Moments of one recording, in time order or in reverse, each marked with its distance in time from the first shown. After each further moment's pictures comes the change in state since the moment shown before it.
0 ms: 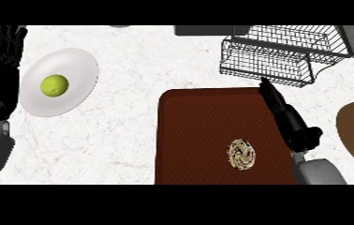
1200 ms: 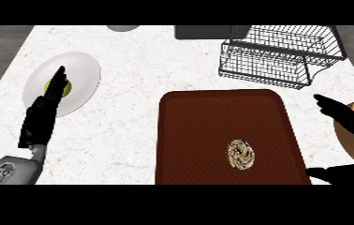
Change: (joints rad) left arm 0.152 -0.087 -0.124 0.247 -0.154 -0.058 0.001; right arm 0.262 -0.404 -0.145 -0.503 -0.015 0.109 0.479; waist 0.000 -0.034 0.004
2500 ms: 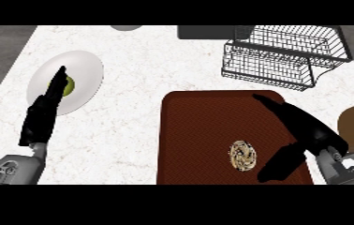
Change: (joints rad) left arm -0.002 -0.067 0.087 0.033 -0.073 -0.091 -0.019; right arm -0.400 0.114 0.365 -0.023 0.127 0.154 0.731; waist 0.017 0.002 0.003
